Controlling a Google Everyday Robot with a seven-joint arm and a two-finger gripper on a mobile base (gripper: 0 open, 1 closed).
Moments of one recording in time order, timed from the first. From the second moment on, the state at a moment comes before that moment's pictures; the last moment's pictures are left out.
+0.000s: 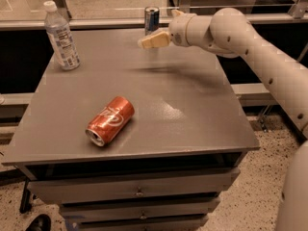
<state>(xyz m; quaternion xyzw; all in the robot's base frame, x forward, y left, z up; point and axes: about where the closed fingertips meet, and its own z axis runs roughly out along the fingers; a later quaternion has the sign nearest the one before) 0.799 -0.020 0.922 -0.39 0.67 0.18 0.60</state>
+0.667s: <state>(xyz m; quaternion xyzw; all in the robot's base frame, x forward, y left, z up) 0.855 -0.008 0.913 -0.37 0.67 0.19 0.62</state>
